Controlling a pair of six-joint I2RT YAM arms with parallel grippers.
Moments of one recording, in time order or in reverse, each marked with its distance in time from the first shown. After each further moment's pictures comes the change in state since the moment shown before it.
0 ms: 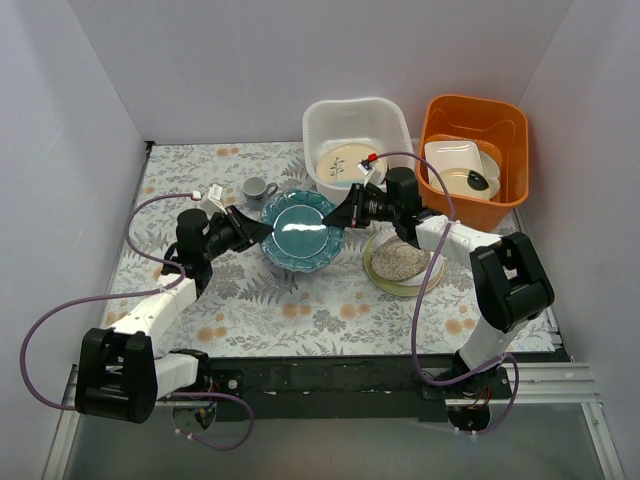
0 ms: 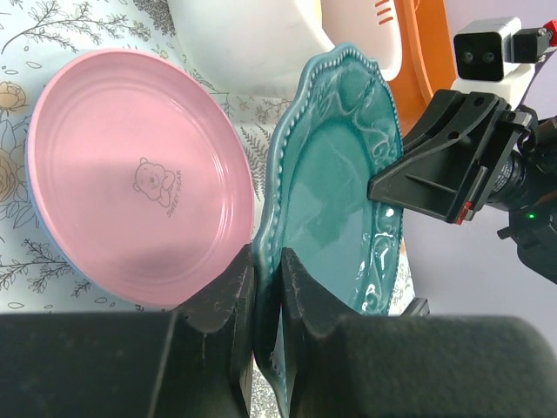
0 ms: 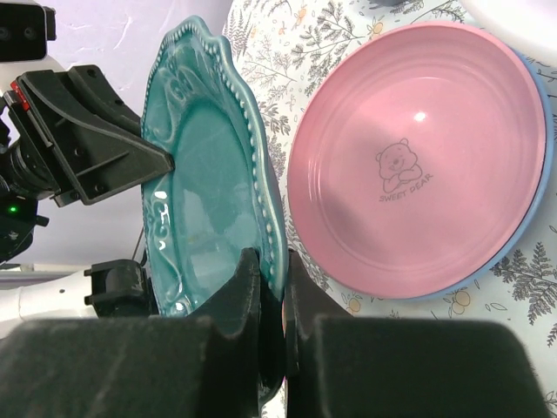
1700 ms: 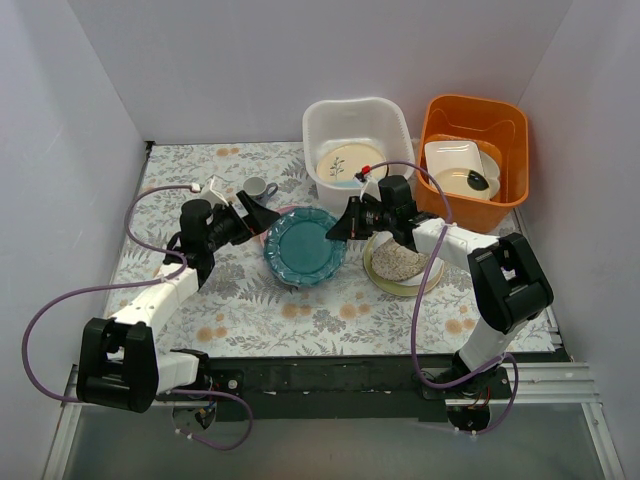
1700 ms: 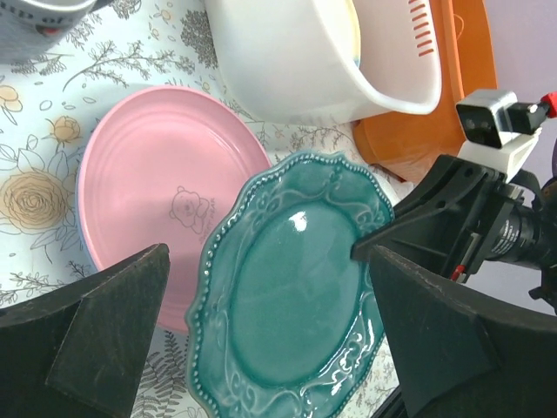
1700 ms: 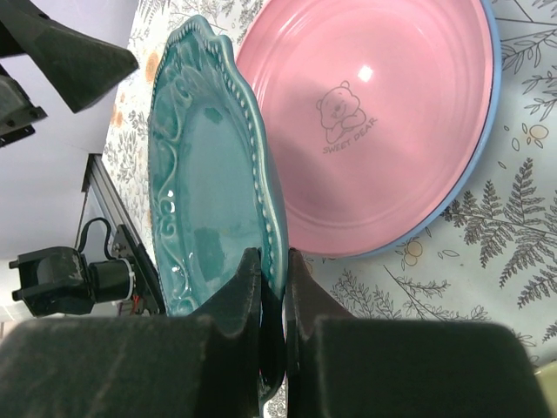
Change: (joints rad) left arm -0.014 0.056 0.079 -0.071 -0.115 0.055; right arm 0.023 -0.004 -0.018 -0.150 0.090 -0.127
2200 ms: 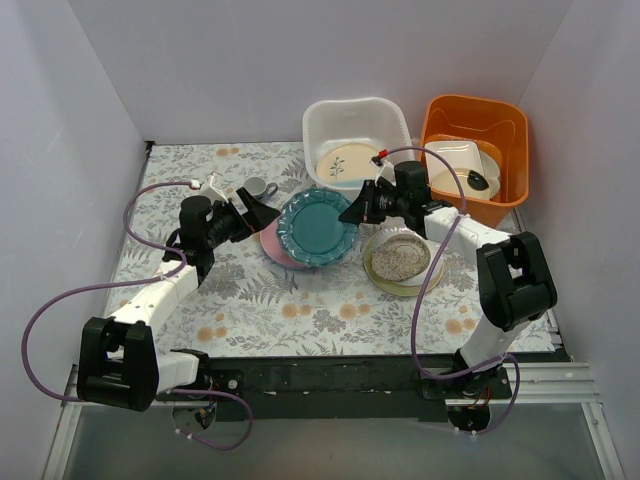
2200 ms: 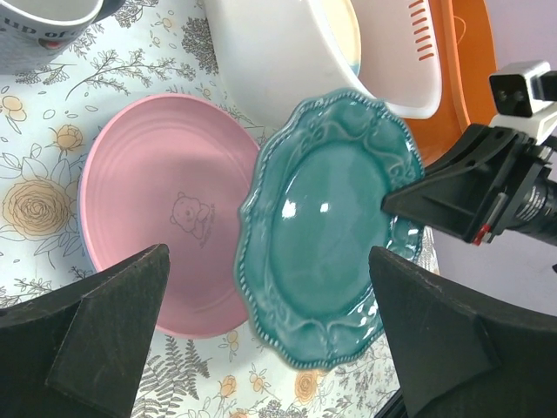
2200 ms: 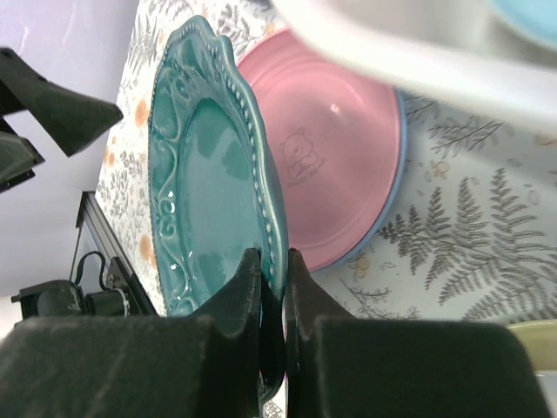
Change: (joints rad) left arm 0.000 0.006 0.040 -0.035 -0.012 0.011; right arm -0.094 -0.001 0.078 -0.081 0.000 -0.029
